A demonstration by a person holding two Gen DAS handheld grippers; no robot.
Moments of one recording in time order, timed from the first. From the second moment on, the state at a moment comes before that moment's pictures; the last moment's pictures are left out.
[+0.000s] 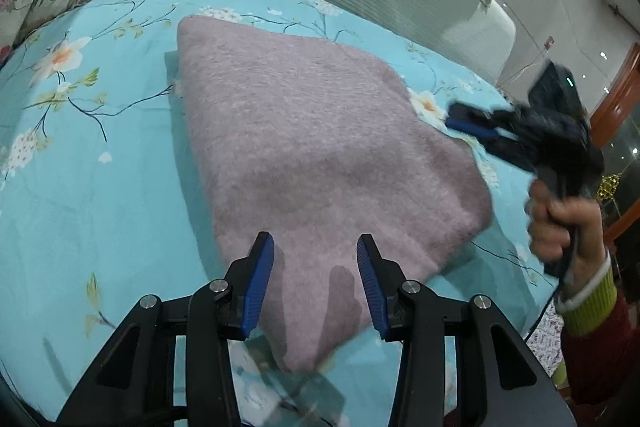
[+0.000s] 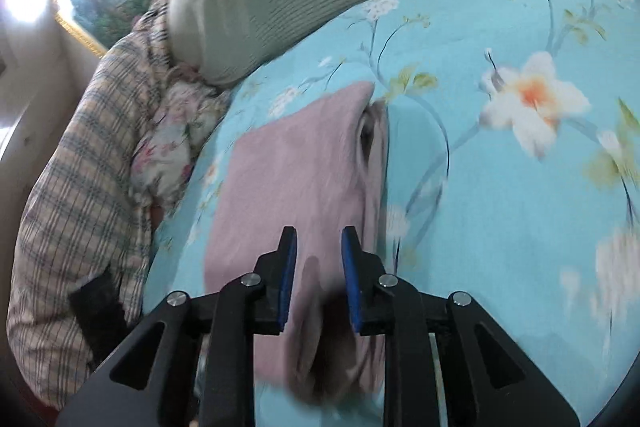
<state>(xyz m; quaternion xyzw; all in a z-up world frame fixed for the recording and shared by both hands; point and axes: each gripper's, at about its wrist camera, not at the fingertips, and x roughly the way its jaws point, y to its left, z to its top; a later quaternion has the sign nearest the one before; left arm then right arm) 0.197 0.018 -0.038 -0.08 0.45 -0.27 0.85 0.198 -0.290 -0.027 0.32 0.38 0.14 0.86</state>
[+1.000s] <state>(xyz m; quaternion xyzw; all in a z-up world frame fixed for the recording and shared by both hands) 0.187 0.031 -0.014 -0.07 0.43 -0.24 0.87 0.228 -0.282 0.001 0.25 0.37 0.08 0.89</state>
